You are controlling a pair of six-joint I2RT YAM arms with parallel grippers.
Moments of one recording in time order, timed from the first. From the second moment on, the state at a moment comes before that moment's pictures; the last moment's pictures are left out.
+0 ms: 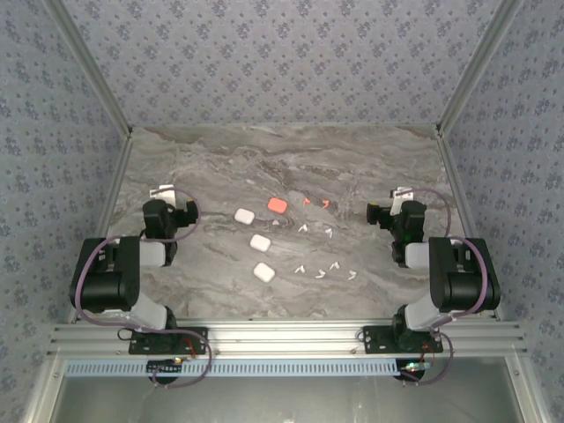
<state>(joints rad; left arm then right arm) 0.02 1.53 0.40 0.73 -0.07 -0.02 -0.04 1.52 0.37 0.71 -0.01 -0.03</state>
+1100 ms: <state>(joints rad) -0.12 1.05 0.58 -0.06 0.12 -0.65 0.39 1.40 0.92 -0.17 -0.20 -0.06</state>
